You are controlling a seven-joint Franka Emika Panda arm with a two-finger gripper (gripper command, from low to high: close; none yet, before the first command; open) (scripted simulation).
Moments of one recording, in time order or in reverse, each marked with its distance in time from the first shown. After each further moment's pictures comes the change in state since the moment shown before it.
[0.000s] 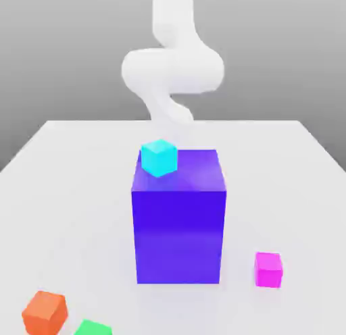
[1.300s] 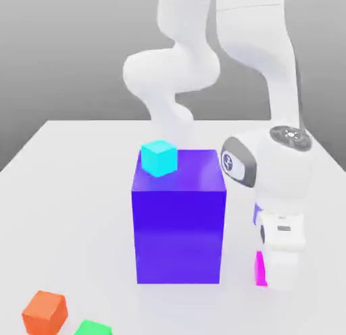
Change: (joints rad) arm 0.382 0.962 0.043 -0.326 -0.037 0.564 -0.864
